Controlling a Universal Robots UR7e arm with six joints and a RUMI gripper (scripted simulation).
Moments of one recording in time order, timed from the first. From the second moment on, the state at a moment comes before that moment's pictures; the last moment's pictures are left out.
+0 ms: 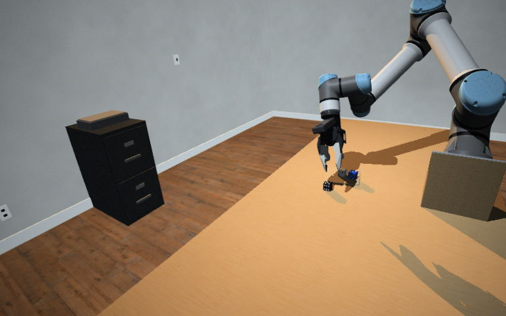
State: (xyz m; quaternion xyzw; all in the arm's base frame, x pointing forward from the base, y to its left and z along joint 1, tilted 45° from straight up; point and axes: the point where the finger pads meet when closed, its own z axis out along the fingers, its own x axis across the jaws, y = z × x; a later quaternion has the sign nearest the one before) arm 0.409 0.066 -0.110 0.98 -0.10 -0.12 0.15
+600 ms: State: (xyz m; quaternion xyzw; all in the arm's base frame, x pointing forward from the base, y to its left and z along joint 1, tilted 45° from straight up) arm 0.399 0.067 -0.112 0.96 0.18 -0.16 0.16
